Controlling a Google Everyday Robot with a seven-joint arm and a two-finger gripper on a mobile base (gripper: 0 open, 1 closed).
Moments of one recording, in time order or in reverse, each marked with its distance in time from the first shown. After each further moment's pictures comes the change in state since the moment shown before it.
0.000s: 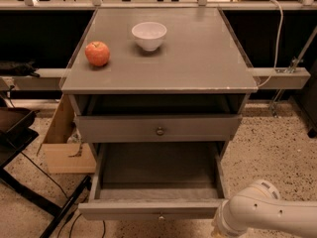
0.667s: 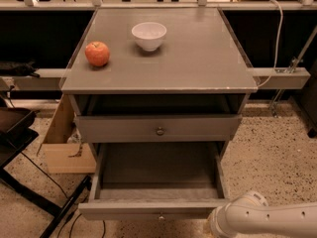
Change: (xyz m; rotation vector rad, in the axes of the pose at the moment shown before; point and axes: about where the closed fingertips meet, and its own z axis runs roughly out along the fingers) arm 0.001 -0.009 0.093 -0.005 -0.103 0.016
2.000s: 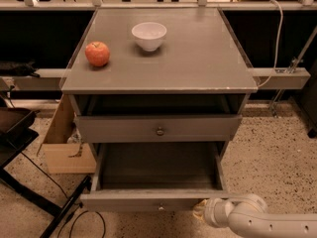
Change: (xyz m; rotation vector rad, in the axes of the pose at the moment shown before) arm -0.043 -0.059 0.011 0.221 -0.251 0.052
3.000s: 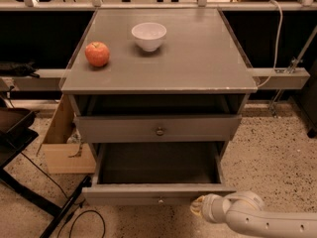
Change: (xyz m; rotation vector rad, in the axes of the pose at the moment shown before) arm -0.007 -0.014 0.014 0.023 -0.027 -0.021
